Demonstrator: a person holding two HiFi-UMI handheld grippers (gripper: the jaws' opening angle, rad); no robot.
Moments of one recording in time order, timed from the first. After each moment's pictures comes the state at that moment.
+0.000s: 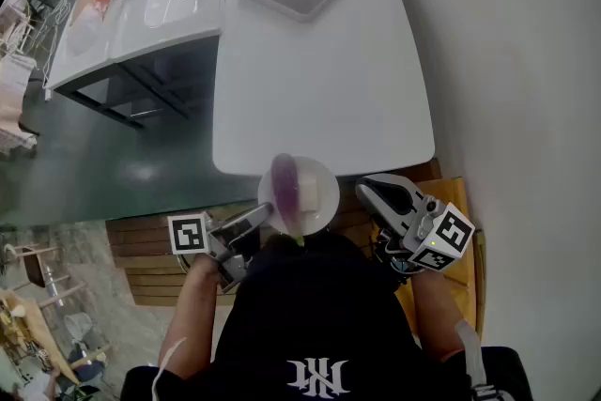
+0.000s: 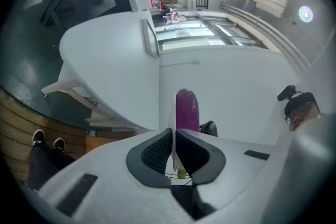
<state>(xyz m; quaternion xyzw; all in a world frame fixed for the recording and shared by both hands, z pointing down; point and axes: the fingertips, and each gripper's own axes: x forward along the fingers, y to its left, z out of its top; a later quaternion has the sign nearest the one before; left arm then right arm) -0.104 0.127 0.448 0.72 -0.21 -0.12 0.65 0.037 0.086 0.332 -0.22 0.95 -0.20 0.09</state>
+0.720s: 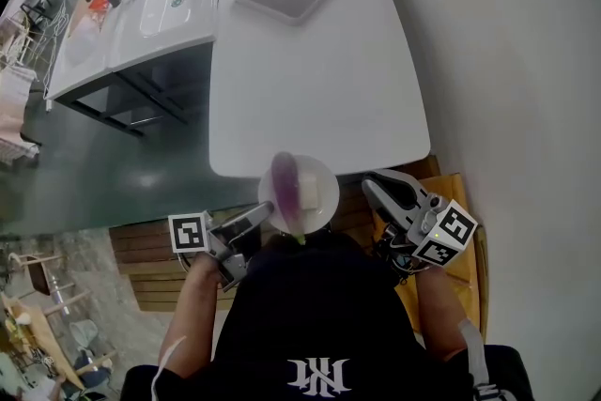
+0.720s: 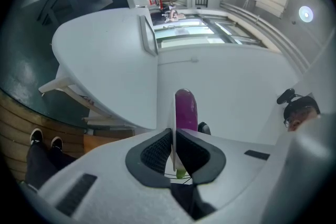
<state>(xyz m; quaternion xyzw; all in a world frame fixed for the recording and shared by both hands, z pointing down) -0.090 0.127 0.441 0.72 -0.20 -0.12 0.65 0.069 0.084 0.342 -0.26 0.94 -0.23 0.08</state>
